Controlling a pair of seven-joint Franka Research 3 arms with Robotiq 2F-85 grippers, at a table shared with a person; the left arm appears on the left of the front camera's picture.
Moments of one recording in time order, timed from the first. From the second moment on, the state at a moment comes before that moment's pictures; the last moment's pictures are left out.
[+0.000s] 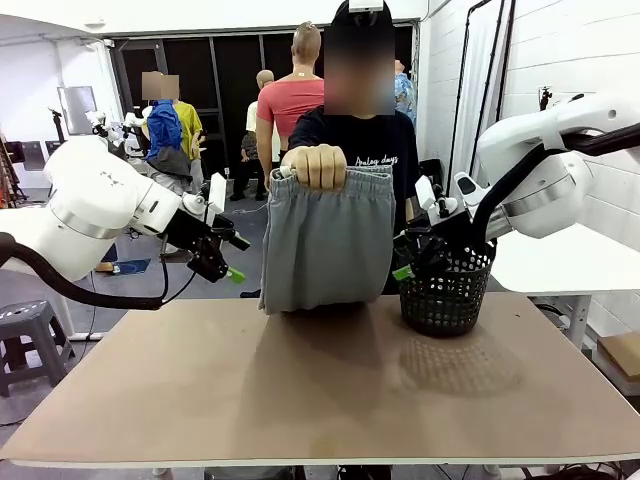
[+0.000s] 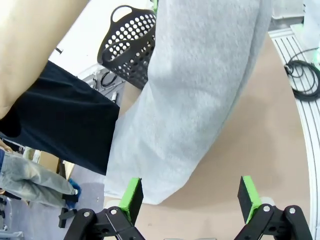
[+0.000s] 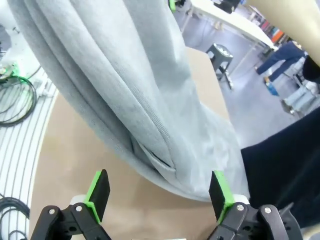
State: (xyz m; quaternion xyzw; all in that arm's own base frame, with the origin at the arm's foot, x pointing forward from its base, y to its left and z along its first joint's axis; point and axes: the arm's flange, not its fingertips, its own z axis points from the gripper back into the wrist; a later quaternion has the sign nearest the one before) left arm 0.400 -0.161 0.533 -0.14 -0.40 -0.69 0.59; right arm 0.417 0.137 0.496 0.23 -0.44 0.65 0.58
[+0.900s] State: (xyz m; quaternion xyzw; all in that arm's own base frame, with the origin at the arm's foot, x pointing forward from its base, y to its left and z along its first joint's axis) left arm 0.388 -0.188 0.539 -0.20 -0.45 -0.66 0.56; right arm 0.401 0.147 0.512 0.28 -0.46 0.65 0.54
